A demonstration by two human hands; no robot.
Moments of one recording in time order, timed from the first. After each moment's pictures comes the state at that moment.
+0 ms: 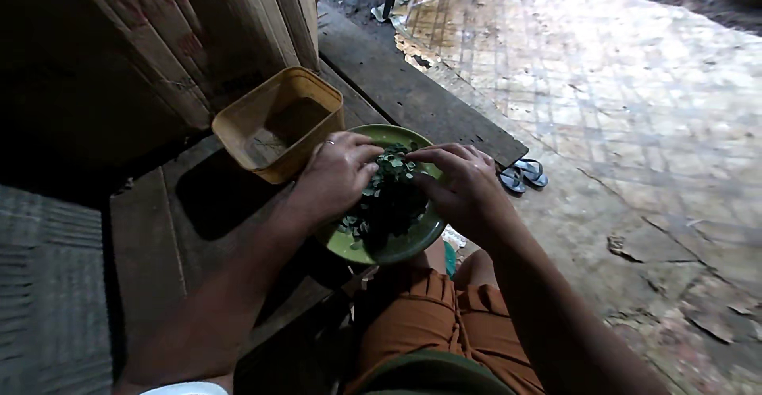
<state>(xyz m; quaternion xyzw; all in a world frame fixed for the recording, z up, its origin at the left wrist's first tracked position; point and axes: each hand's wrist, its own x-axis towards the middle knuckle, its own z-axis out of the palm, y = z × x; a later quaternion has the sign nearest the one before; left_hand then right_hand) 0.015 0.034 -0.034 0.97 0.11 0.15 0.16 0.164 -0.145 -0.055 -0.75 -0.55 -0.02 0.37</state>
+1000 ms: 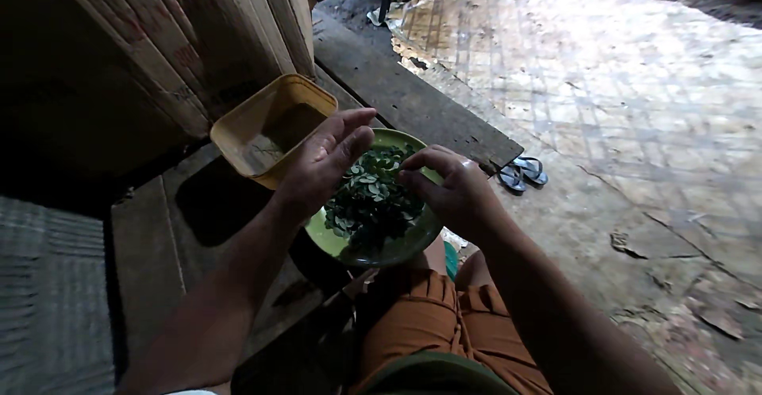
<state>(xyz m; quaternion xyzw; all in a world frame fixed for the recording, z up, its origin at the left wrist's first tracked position) 0.011 0.024 -0.005 0.79 0.12 0.22 0.56 0.157 -0.140 -0.041 -0.70 -0.54 0.07 0.46</state>
